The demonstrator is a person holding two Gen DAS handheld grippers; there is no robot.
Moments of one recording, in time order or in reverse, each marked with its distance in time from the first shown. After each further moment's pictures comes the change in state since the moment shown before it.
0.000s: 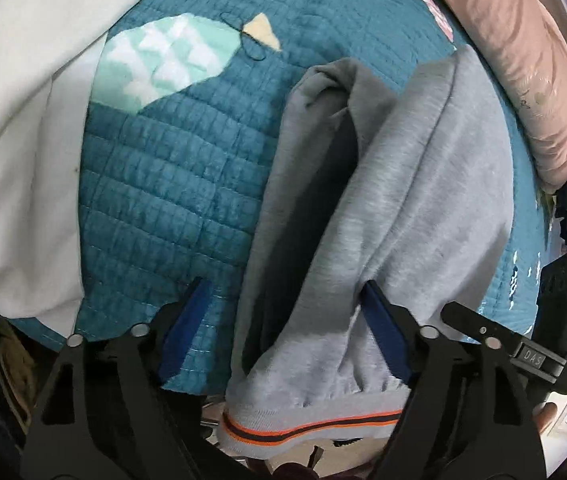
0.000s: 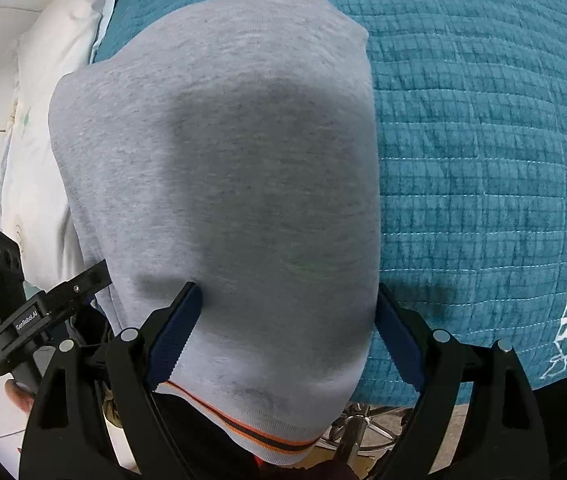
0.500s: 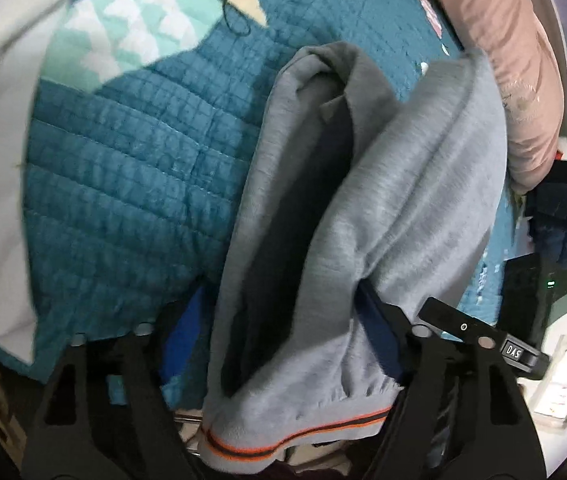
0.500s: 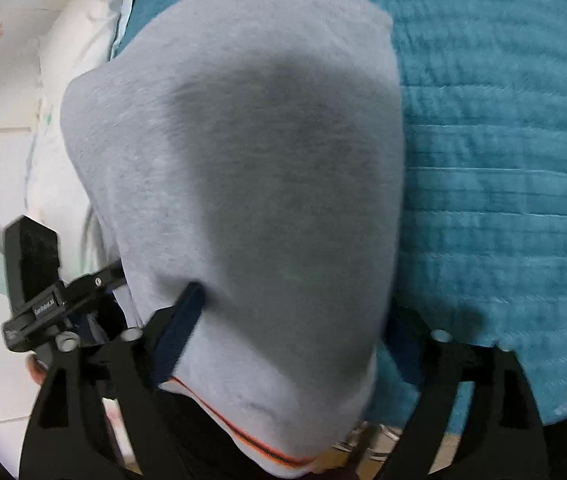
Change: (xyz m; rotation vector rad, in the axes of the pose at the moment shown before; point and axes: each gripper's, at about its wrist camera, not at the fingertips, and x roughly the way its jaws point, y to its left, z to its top) left arm 0.027 0.019 0.015 -0.038 0.080 -0.182; right arm 0.028 0.000 0.024 -0.005 0.021 0.166
